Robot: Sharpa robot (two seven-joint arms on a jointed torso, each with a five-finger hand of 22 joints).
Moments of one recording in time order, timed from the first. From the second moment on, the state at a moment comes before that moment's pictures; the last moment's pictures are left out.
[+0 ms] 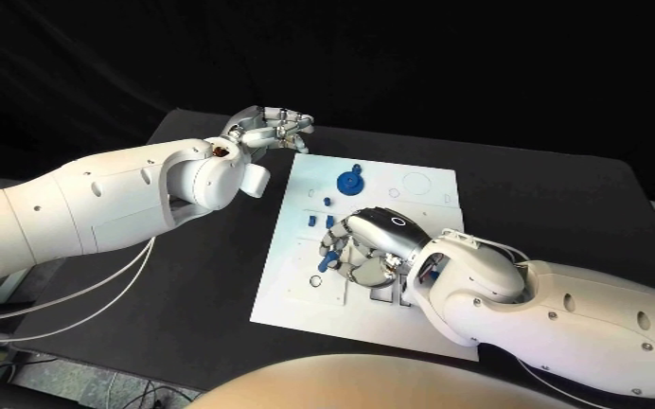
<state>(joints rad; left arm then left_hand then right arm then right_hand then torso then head) 1.16 -0.89 -0.02 1.44 -0.05 -0.25 0.29 1.47 -0.21 0.49 0.23 0.05 0.90 0.20 0.32 0.21 0.98 0.13 0.41 0.10 1.04 0.06 0.86 0.35 0.18 0.91 0.16 0.70 0.55 1.05 -0.69 -0.15 1.81 -1.56 -0.41 -0.14 1.28 -0.12 0.63 -0.05 0.05 1.04 0.13 0.27 0.36 1.17 0.07 0.24 0.09 1.47 -0.01 1.41 1.17 0.06 1.47 0.09 1.32 1.31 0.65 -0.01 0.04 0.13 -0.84</state>
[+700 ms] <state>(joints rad) 1.16 -0.88 -0.02 1.44 -0.05 -0.25 0.29 1.47 -0.21 0.49 0.23 0.05 0.90 0.20 0.32 0.21 0.98 0.13 0.41 0.10 1.04 0.06 0.86 0.35 0.18 0.91 0.16 0.70 0.55 1.00 -0.62 -0.16 1.74 -1.62 -0.38 -0.15 1.29 -0.11 0.63 -0.05 0.05 1.04 0.13 0.27 0.36 1.17 0.07 0.24 0.08 1.47 -0.01 1.41 1.17 0.06 1.47 0.09 1.32 1.31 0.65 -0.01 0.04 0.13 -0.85</state>
